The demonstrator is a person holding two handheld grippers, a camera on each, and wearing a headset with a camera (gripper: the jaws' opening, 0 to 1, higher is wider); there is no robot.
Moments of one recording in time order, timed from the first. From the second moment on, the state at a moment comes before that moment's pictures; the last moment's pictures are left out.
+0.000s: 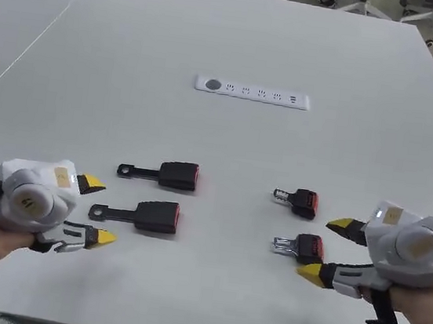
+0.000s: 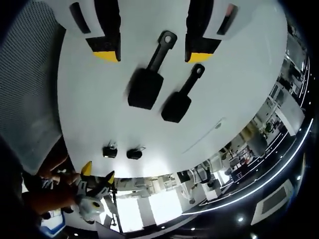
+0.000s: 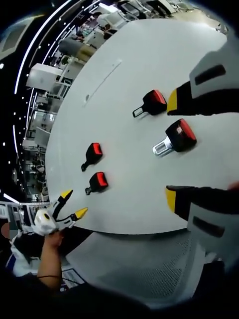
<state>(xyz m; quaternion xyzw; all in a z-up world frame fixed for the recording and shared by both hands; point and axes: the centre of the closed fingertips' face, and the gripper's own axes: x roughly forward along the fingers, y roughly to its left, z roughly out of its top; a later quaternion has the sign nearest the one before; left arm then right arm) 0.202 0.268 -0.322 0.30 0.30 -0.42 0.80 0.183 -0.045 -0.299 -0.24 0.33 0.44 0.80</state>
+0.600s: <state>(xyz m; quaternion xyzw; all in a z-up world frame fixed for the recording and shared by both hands) 0.195 0.223 -0.319 0.33 0.32 -0.50 0.74 0.191 -0.058 -0.325 -0.33 0.35 0.48 0.73</state>
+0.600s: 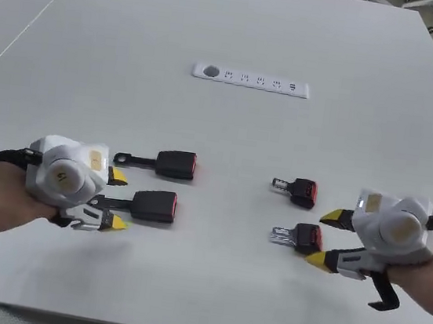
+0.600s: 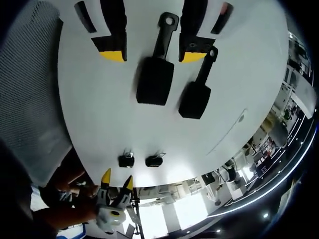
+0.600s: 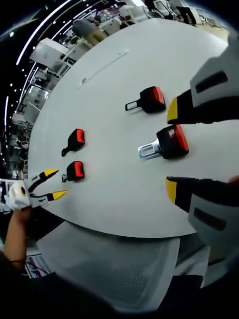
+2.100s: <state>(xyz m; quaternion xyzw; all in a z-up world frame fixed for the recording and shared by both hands) 0.231 0.209 -0.371 0.40 0.34 -0.56 0.64 0.211 -0.065 -0.371 -0.38 0.41 0.55 0.62</state>
